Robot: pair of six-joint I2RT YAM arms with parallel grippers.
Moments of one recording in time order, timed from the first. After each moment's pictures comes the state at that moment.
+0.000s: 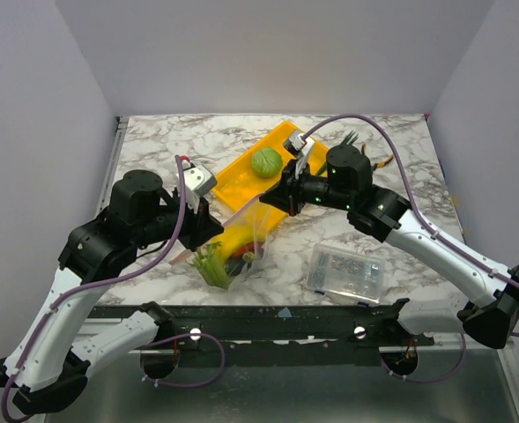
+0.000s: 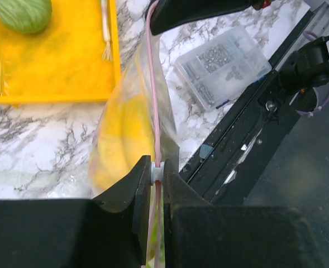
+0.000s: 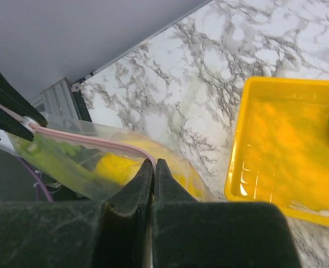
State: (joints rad) left arm -0.62 0.87 1.36 -0.99 0.37 -0.06; right arm 0.82 1.26 1.27 -0.25 -0.33 0.16
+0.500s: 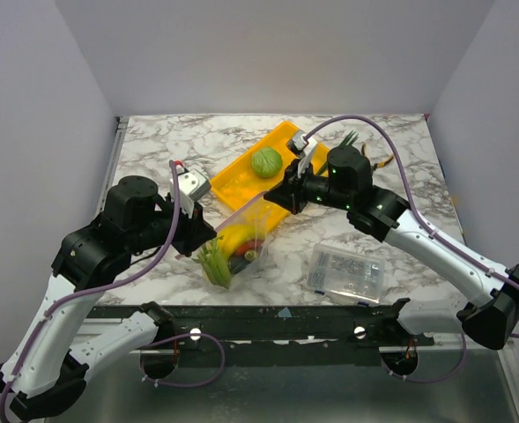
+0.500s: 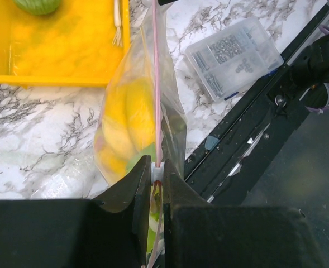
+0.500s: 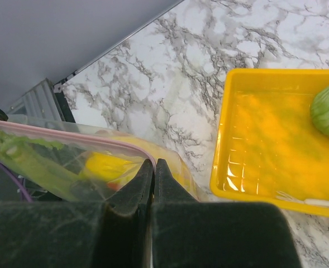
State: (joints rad) left arm -0.62 0.83 1.35 -1.06 0.31 -0.08; right arm 0.78 1.26 1.21 -0.23 -0.29 0.16
